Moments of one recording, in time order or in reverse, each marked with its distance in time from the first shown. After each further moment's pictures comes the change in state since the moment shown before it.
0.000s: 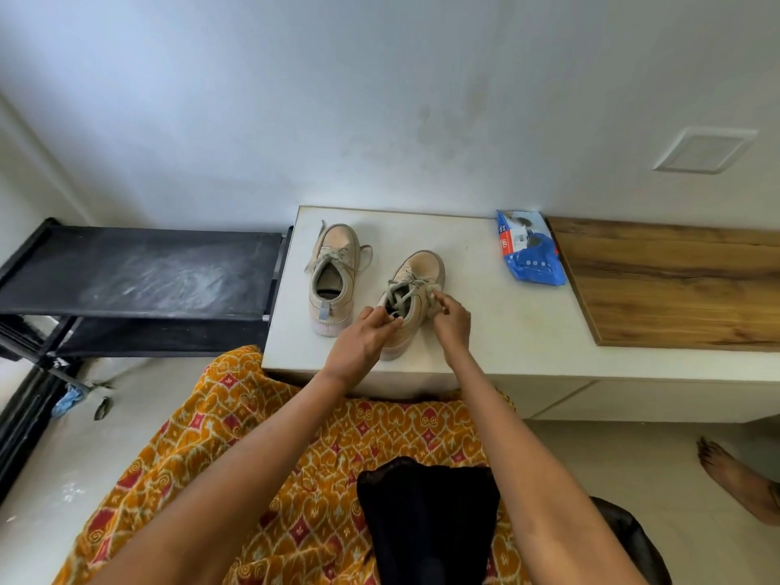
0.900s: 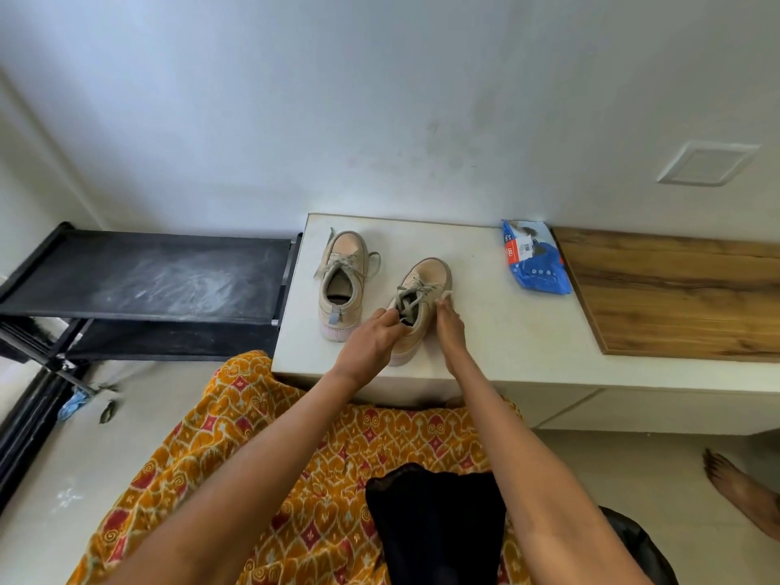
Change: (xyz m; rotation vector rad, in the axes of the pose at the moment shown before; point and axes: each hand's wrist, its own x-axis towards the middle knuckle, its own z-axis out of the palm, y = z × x) left_hand 0.008 0.003 -0.009 -0.037 -0.019 -0.004; right_hand -0.011 -0.017 0.010 0.103 -0.113 0.146
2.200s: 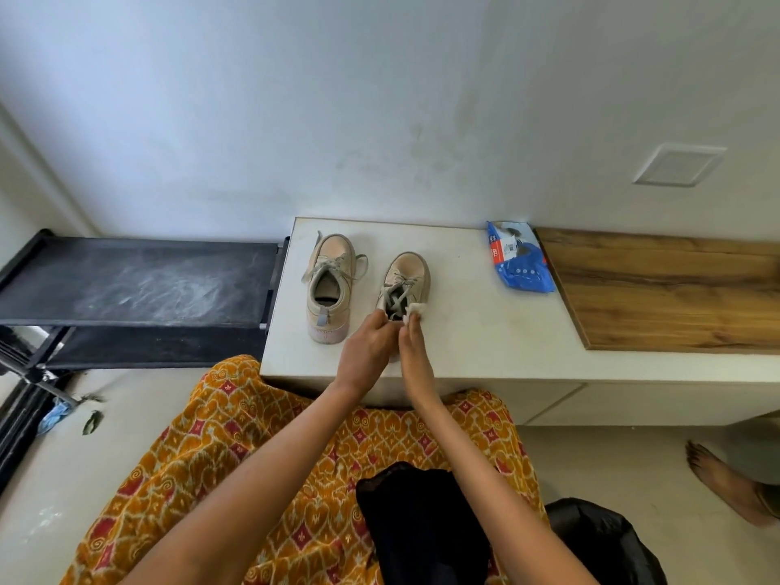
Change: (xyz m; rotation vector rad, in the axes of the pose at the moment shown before) left_hand -0.005 0.019 0.013 -0.058 0.088 -0.157; right_hand -0.093 0.004 0.016 -0.012 -0.159 -0.207
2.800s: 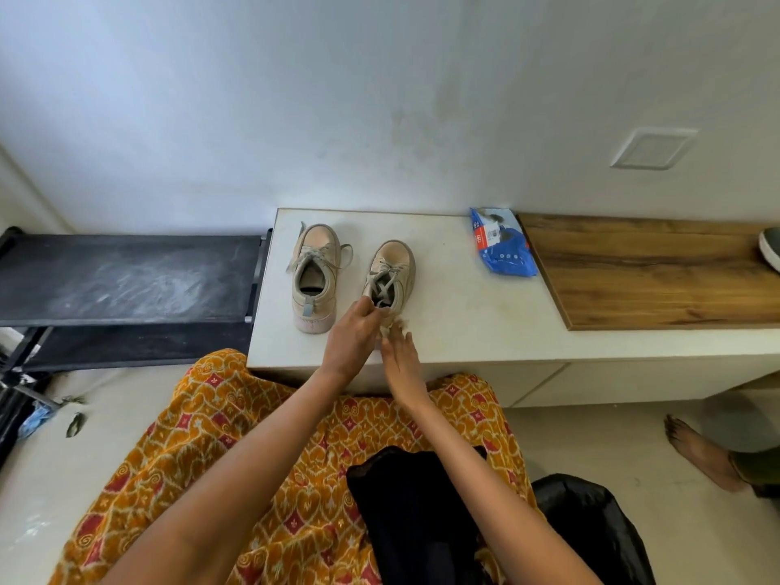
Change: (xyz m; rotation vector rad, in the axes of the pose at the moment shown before) left_hand 0.002 -0.002 -0.002 -0.009 0.038 0.046; right_hand -0.006 0.034 0.001 -0.253 -0.051 0.000
